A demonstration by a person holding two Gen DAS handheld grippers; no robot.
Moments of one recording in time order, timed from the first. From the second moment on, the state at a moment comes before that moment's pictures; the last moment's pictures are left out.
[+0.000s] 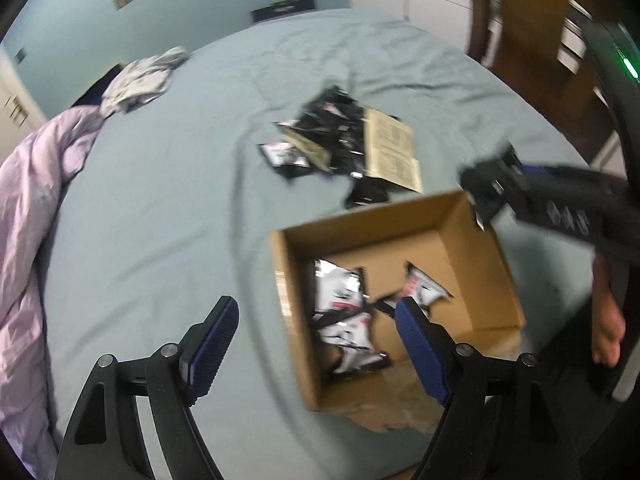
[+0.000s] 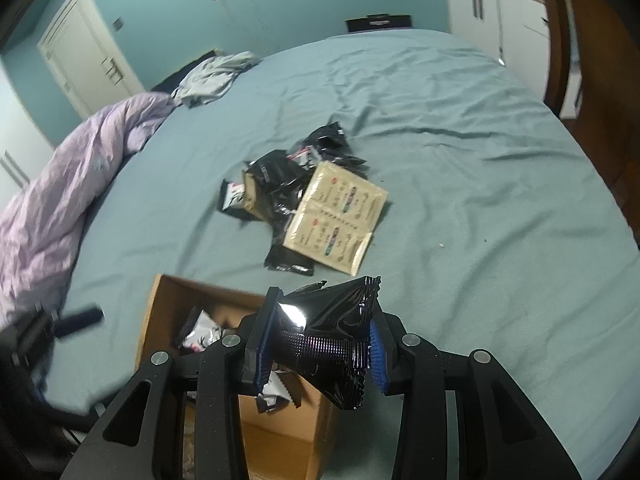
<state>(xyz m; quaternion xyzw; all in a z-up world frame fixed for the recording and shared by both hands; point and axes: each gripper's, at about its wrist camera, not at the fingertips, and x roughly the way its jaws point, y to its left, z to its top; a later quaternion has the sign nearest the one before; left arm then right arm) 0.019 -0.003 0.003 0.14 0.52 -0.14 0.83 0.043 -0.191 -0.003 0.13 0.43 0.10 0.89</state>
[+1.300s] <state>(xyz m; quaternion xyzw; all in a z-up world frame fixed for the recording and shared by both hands) 0.035 0.027 0.002 0.11 0.52 -0.07 0.85 0.054 -0.157 -0.024 0.14 0.50 0.18 0.84</state>
